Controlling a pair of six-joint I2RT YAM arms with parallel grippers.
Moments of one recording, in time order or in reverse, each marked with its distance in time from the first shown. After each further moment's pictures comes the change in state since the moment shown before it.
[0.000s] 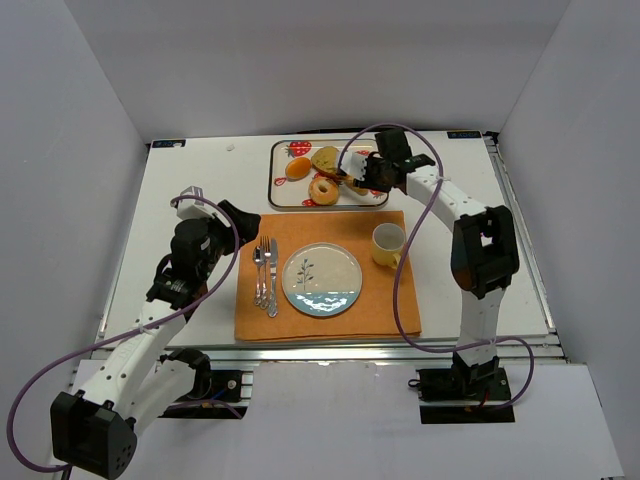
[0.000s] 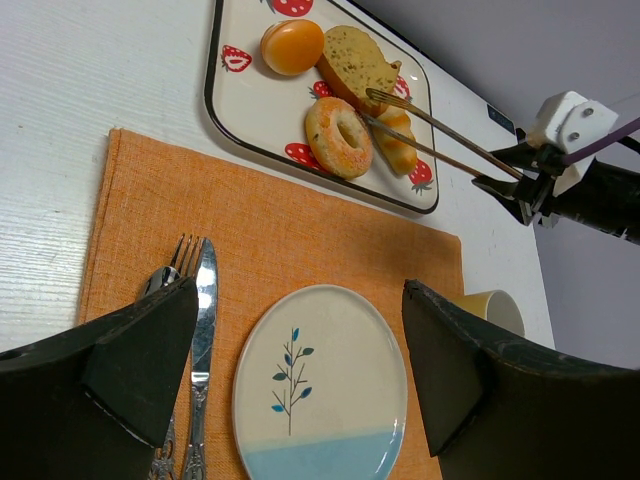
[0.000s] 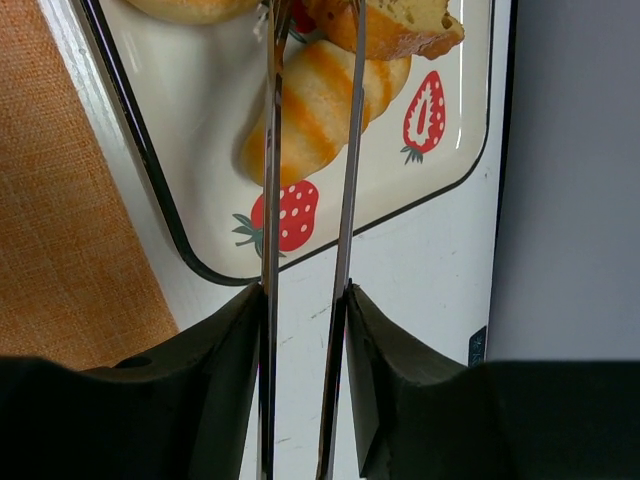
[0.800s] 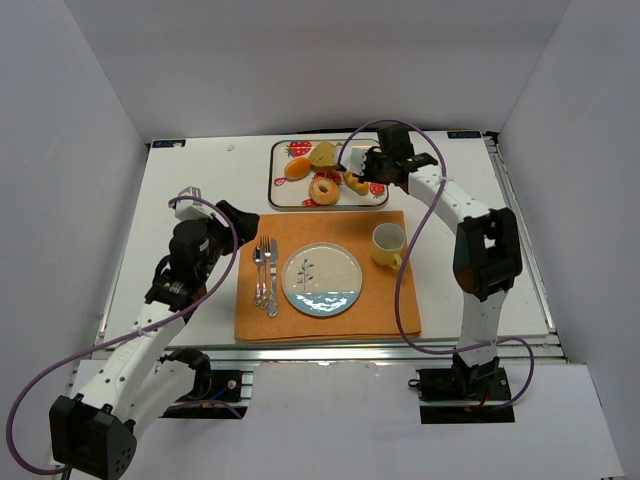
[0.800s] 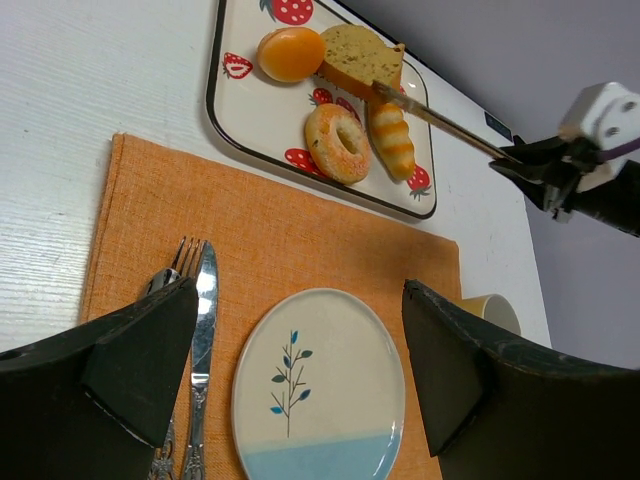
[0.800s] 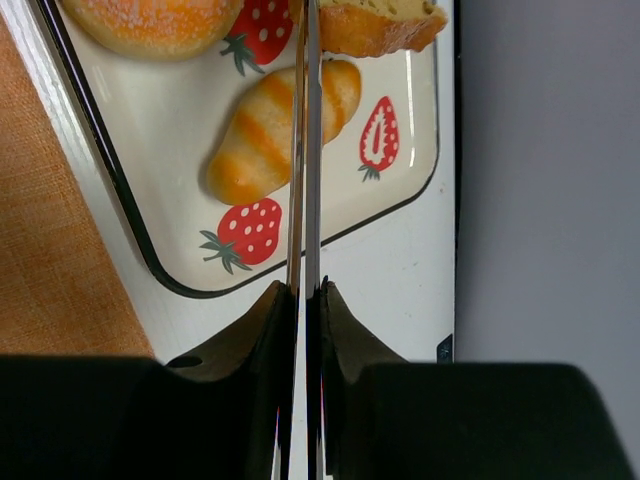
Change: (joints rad) left arm 0.000 -0.015 0.000 -0.005 -0.010 -0.003; right arm 0.005 -0.014 0.000 0.058 -0.018 -0.018
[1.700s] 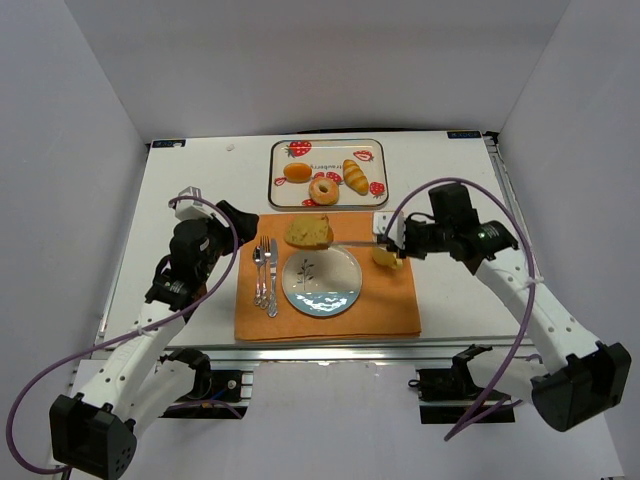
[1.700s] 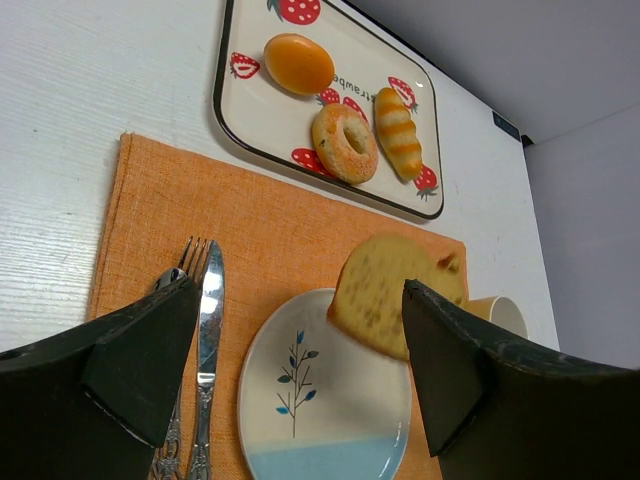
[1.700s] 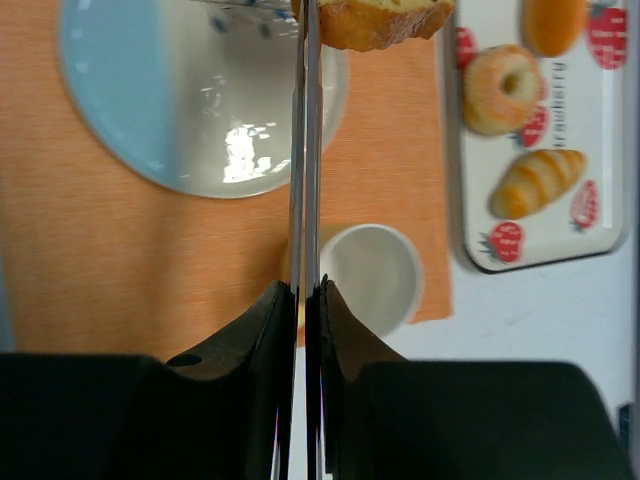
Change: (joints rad) left arm 0.000 -0.002 0.002 -0.009 -0.011 0.008; right arm 0.020 -0.828 -0.575 -0.311 -0.403 0.090
